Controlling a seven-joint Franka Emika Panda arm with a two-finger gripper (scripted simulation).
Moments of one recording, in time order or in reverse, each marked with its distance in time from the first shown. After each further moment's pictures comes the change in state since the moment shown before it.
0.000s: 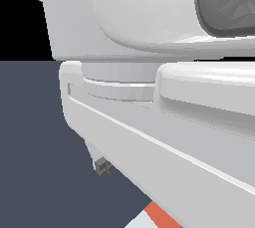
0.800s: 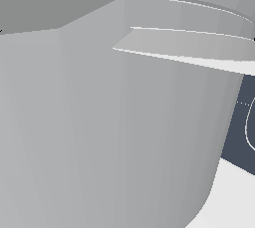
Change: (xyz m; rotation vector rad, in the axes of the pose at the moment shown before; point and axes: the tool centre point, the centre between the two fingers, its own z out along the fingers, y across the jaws) arm -0.029 0.007 0.034 0.008 -0.001 0.117
